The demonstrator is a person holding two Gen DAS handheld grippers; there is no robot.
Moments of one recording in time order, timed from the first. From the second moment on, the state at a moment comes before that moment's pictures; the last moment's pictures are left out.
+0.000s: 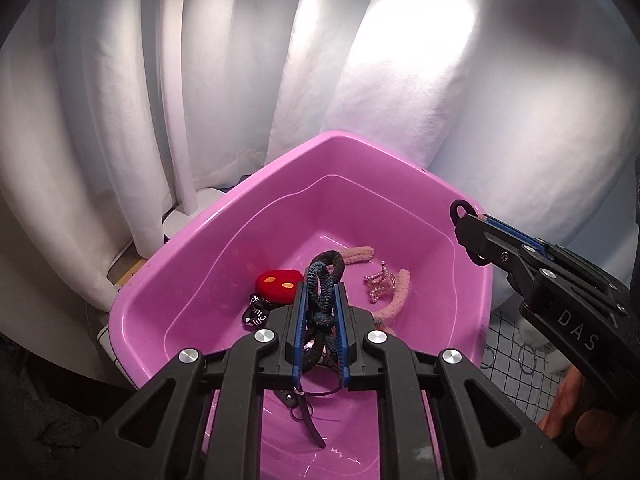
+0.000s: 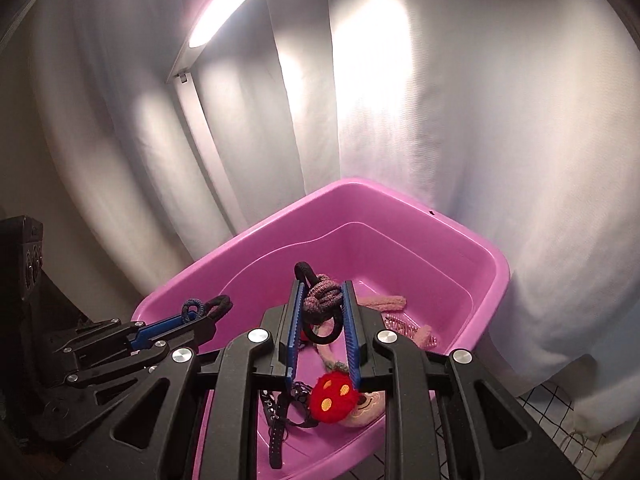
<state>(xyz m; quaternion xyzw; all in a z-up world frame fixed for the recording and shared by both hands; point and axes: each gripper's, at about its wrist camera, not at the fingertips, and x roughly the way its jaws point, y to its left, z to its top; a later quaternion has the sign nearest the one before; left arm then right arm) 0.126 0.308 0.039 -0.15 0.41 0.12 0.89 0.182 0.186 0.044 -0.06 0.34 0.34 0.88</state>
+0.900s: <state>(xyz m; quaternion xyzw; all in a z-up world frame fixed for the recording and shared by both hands) 0.173 0.343 -0.013 -0.20 0.52 0.16 0.81 0.251 0.235 0.015 -0.11 0.43 0.33 0.83</state>
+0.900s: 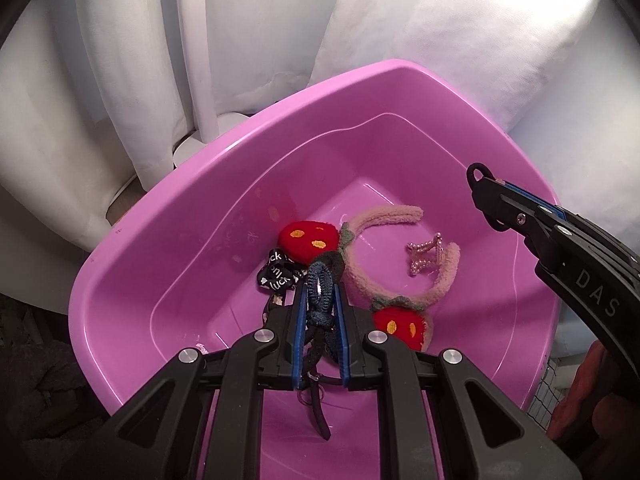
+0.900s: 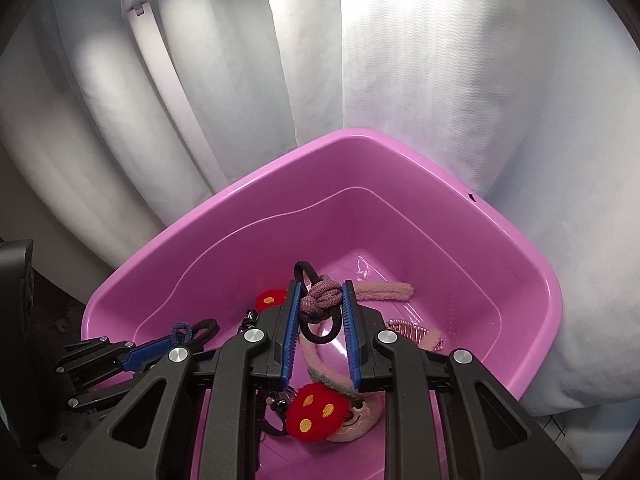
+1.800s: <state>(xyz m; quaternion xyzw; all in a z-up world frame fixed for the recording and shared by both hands) 0.166 0.340 0.003 -0.17 0.50 0.18 0.83 0.246 0.218 0.032 -0.09 0.42 0.31 0.85</state>
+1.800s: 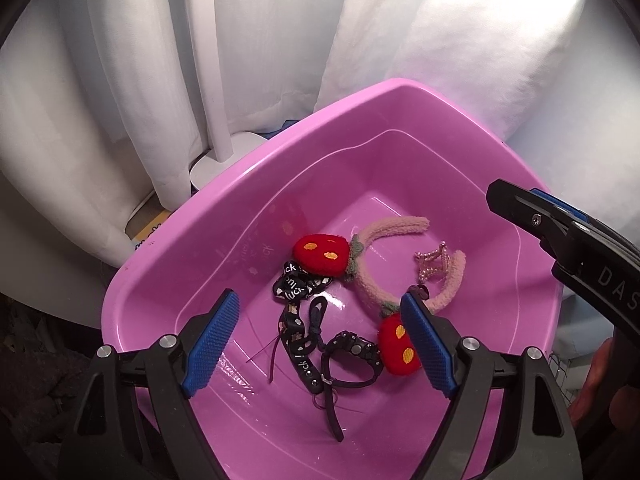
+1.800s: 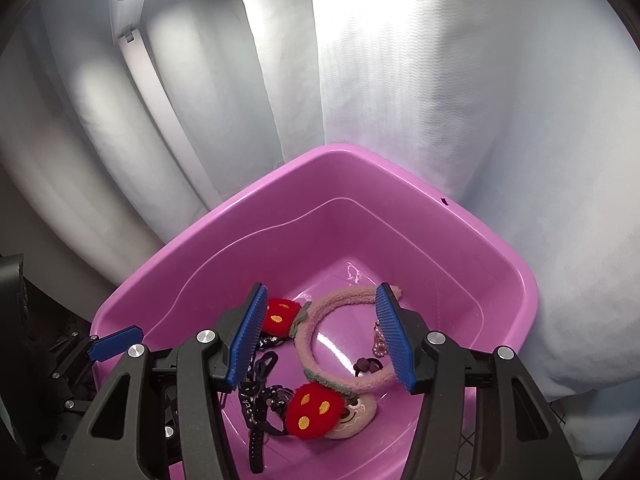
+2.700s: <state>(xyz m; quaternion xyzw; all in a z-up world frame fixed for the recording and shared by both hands) 0.148 0.338 0.031 -0.15 0.48 0.19 0.84 0.226 0.211 0.037 -0.07 0.41 0.31 0.85</state>
